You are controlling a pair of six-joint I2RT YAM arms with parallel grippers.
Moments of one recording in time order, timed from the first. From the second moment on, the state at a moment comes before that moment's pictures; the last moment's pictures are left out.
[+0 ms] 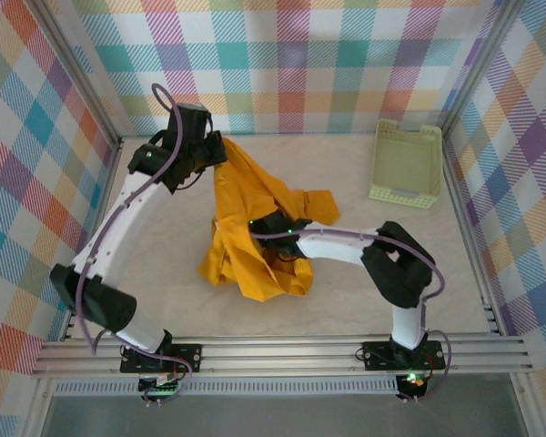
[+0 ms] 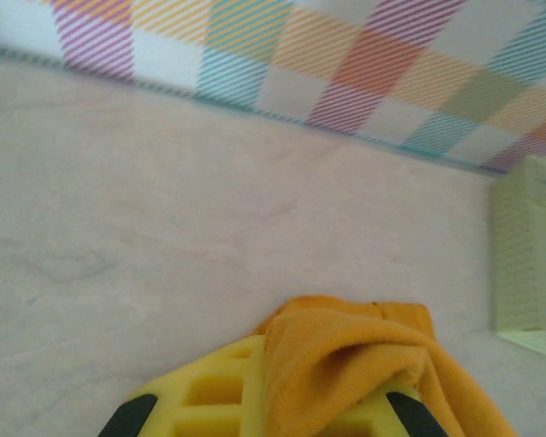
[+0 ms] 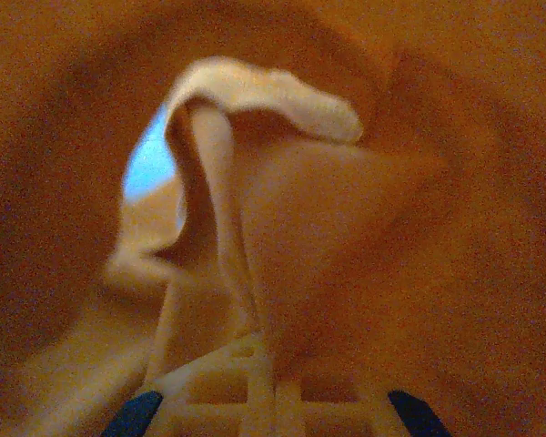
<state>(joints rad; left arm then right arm) -0.38 1.58 1.75 -0.86 -0.17 -0.53 0.94 1.86 1.21 -0.21 0.31 0.50</state>
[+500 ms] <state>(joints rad) -0.19 1.96 1.66 -0.90 -0.15 -0.55 0.98 1.44 0.93 0.01 0.25 0.41</state>
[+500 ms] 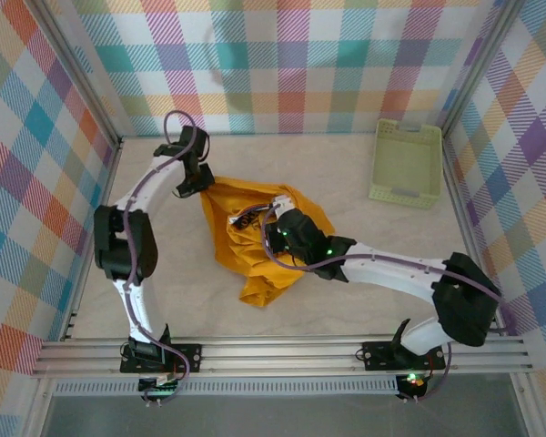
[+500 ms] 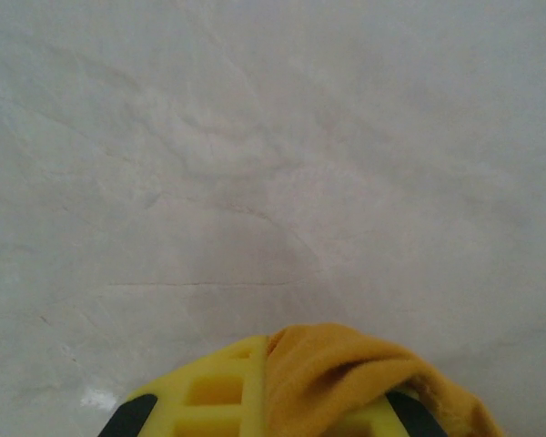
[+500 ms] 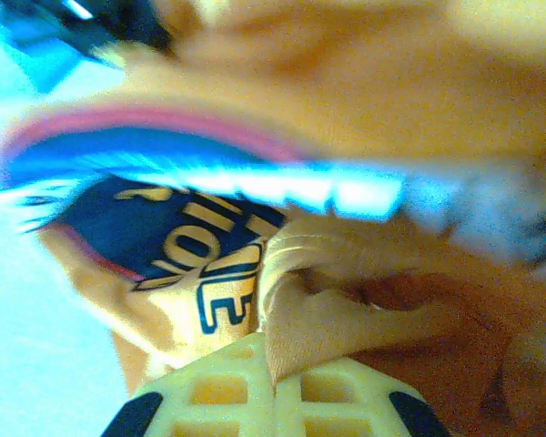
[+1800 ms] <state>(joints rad) -0.69 1.26 0.96 -0.55 0.16 -0.48 0.82 0.95 0.65 0.00 -0.03 0.36</state>
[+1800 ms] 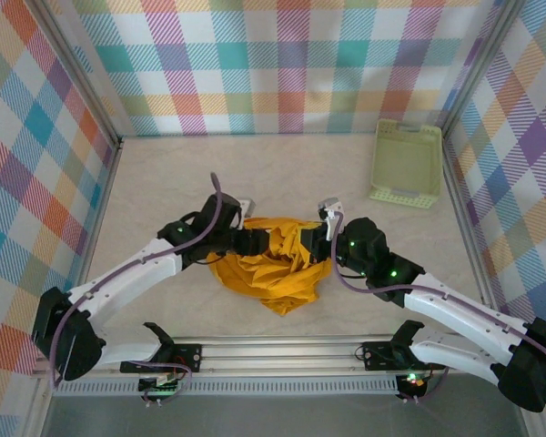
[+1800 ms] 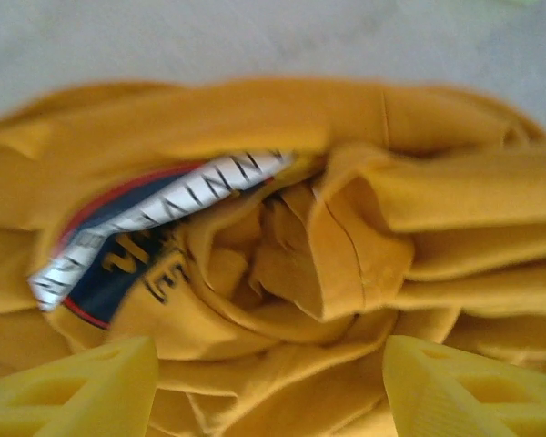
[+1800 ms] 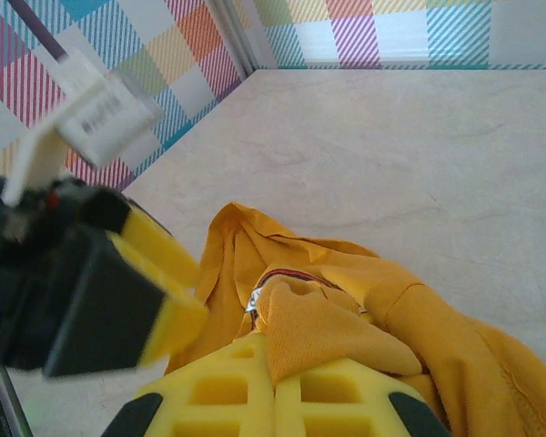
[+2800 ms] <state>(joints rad) -0.74 1.36 1.43 -0.67 0.02 -0.51 0.53 1.08 0.97 -0.32 -0.04 0.36</state>
